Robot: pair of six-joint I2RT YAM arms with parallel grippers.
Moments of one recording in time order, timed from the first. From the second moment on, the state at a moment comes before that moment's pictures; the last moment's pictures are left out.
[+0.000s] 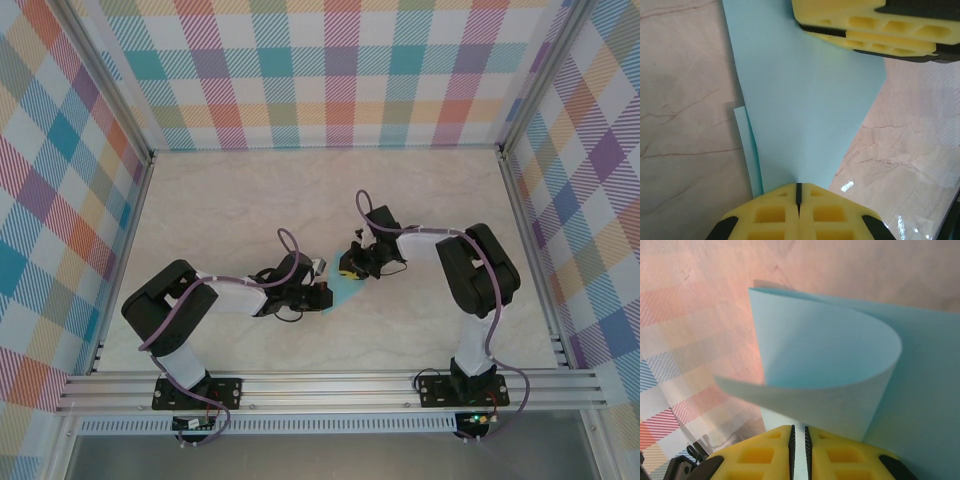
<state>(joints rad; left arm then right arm) -0.77 1.69 0.65 0.19 0.33 -0.76 0.47 1.91 1.03 -0.25 -0.64 0.76</state>
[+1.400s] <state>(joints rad) -0.77 1.70 0.65 0.21 0.32 -0.76 0.40 1.79 1.03 -0.22 -0.68 0.69</state>
